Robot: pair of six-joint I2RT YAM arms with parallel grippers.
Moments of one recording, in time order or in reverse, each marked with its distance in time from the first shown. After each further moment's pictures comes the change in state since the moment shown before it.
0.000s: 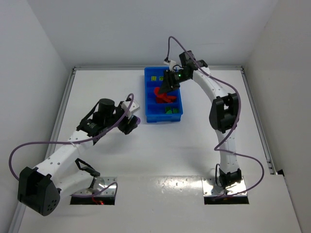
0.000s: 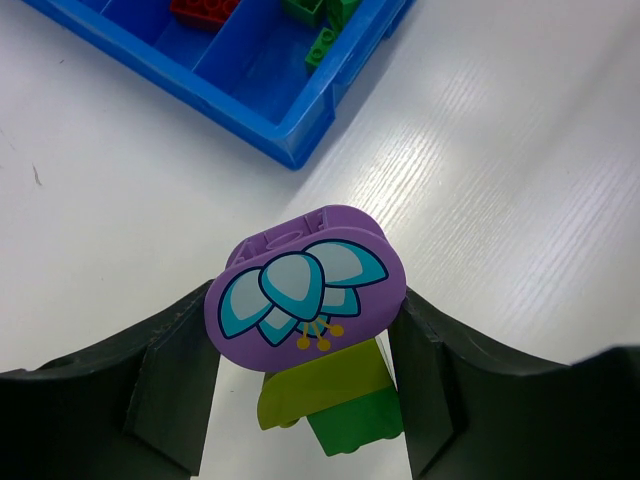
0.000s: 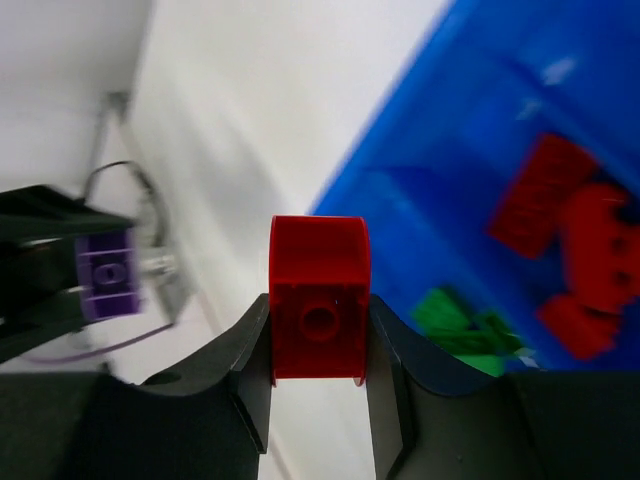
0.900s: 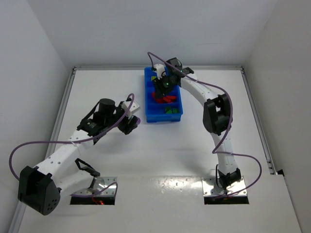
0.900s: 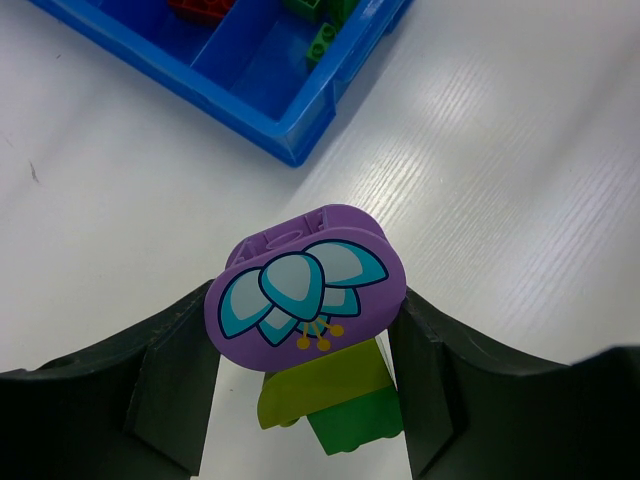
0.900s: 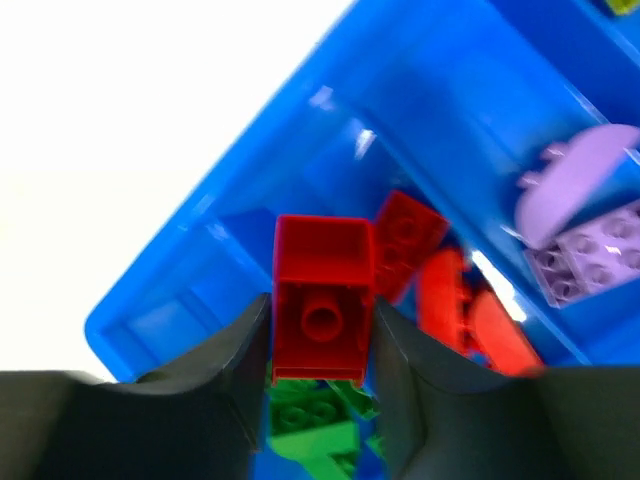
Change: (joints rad) left arm 0.000 0.008 0.000 -0.001 -0.003 0.000; right arm 0.101 0.010 -0.090 0.176 0.459 -0.259
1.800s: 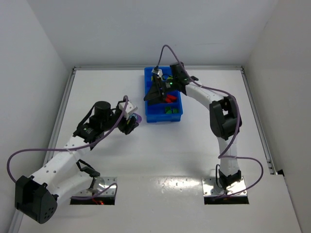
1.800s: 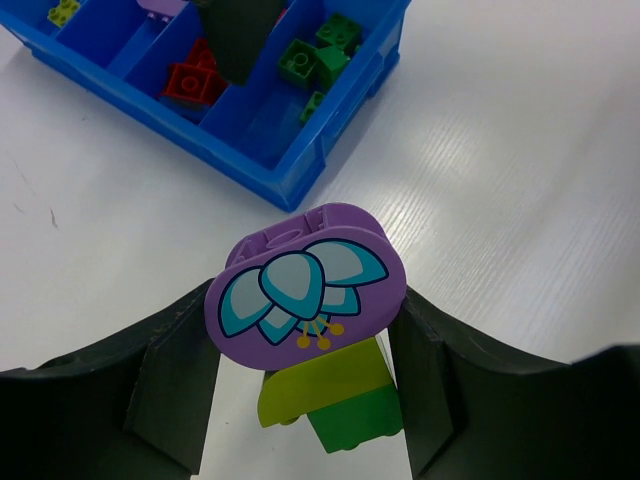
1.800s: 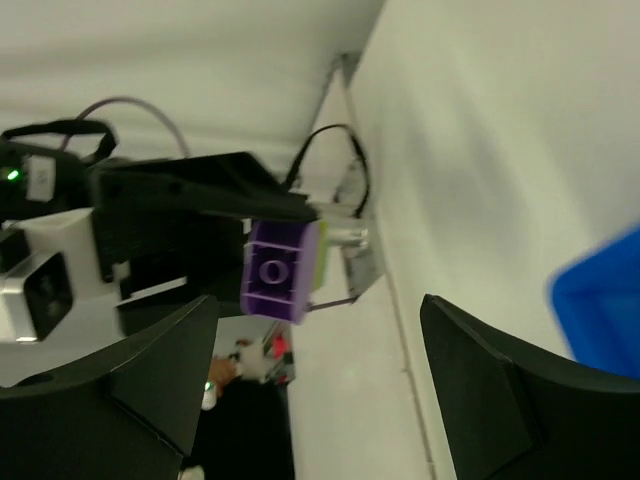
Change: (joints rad) left arm -0.005 -0.099 -0.052 0.097 0.049 -0.045; right arm -0.023 -0.164 -0.351 0.422 -0.778 0.745
